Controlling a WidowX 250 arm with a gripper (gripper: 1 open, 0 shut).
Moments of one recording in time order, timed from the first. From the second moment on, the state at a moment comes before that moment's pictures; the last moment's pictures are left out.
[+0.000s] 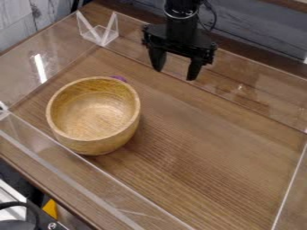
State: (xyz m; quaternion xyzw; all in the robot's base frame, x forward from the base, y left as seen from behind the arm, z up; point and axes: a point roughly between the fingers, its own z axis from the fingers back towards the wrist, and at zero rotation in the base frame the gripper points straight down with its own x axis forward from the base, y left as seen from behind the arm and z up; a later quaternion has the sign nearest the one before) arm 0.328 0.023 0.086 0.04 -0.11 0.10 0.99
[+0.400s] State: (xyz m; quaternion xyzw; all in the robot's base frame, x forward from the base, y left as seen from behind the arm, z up) arm 0.328 0.021 0.086 0.04 -0.11 0.10 0.99
